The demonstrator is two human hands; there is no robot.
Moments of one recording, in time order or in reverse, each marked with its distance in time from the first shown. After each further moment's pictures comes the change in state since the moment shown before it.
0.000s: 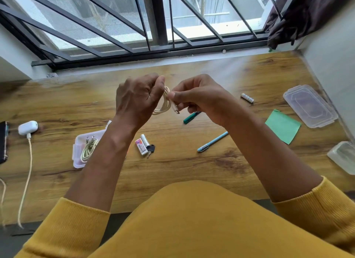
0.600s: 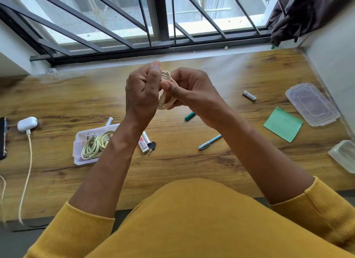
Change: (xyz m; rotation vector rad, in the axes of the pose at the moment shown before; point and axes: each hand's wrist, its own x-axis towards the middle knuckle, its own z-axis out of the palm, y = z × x) left_hand -0.001 0.013 0.008 -0.602 0.165 -0.239; right_hand 0.005 0.007 0.027 0.053 0.052 -0.282
